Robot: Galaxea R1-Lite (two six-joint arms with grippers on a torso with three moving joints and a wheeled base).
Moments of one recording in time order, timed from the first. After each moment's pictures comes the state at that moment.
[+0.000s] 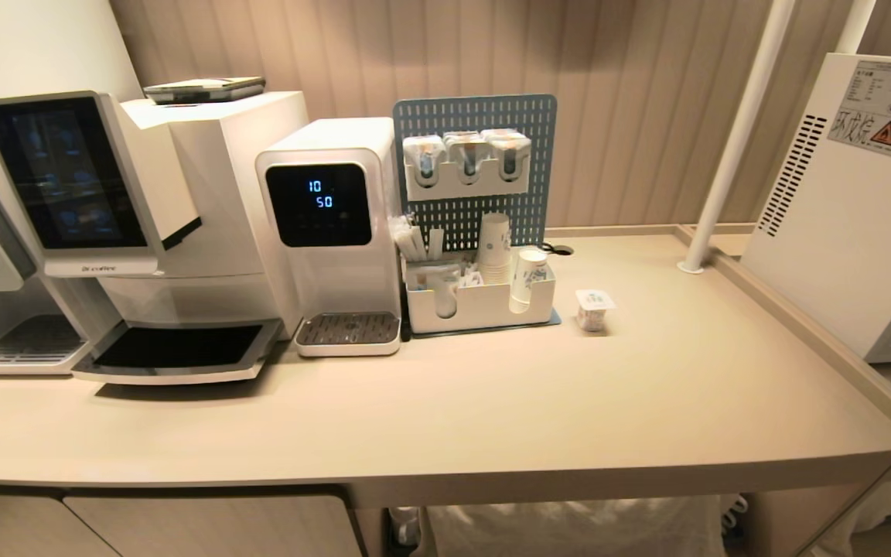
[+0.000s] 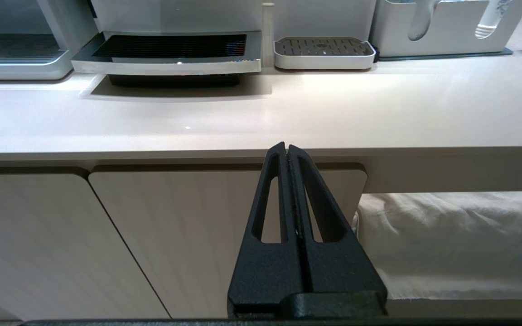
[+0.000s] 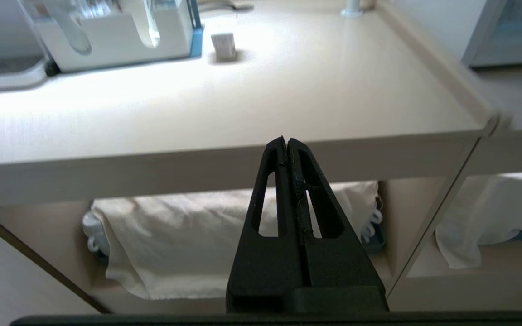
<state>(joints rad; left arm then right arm) 0.00 0.00 0.00 0.00 0.00 -0.02 -0.01 0.02 -0.09 0.12 -0.01 0.02</state>
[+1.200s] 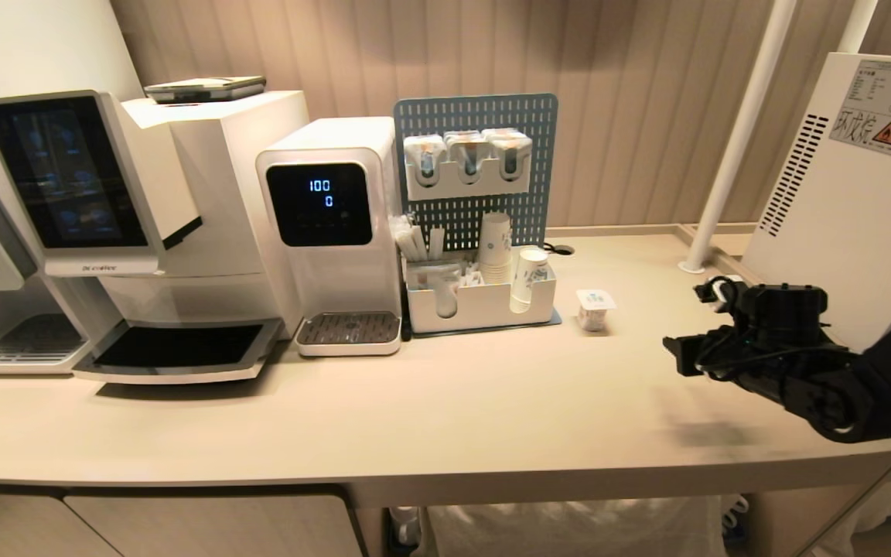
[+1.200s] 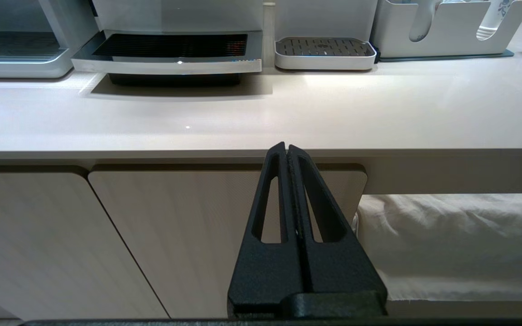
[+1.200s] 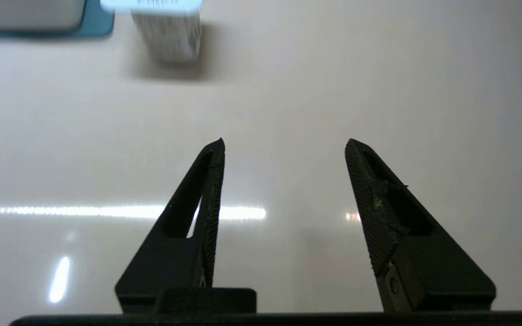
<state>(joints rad) 0.00 0.00 0.00 0.00 0.00 -0.02 0.04 2.11 -0.81 -0.89 -0.07 -0.10</state>
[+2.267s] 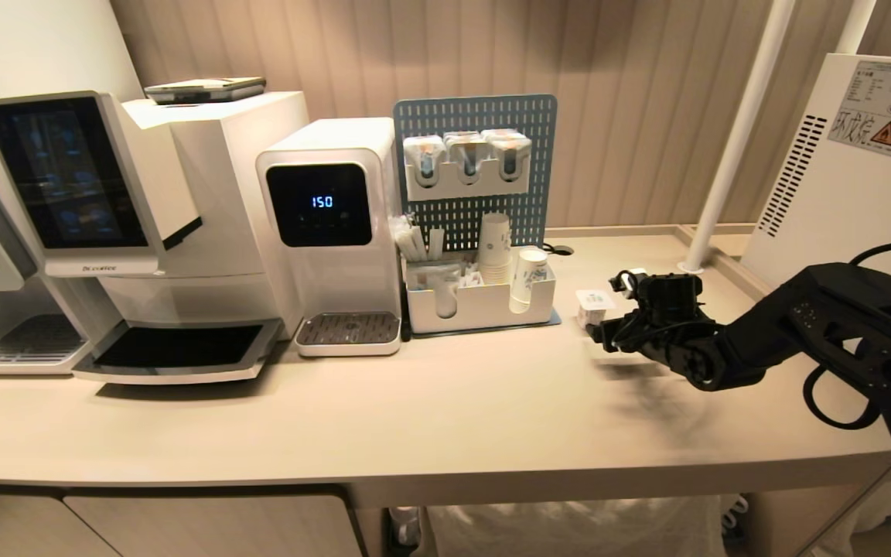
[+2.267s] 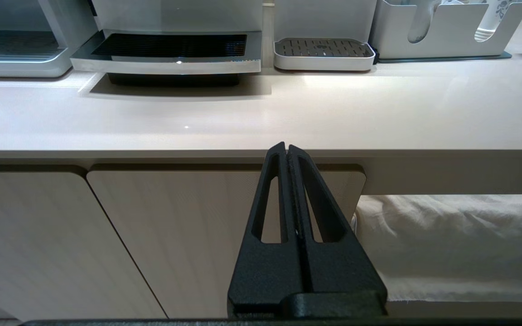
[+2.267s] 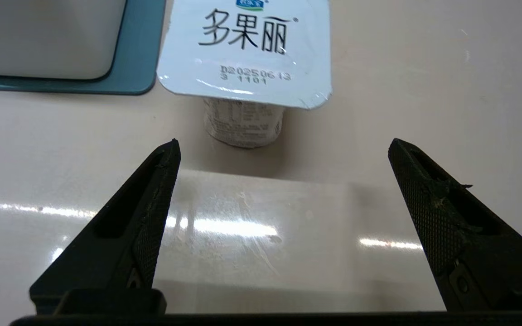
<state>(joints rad) 0.00 0.00 0.00 0.00 0.00 -0.03 0.14 2.45 -1.36 -0.65 -0.11 -0.11</state>
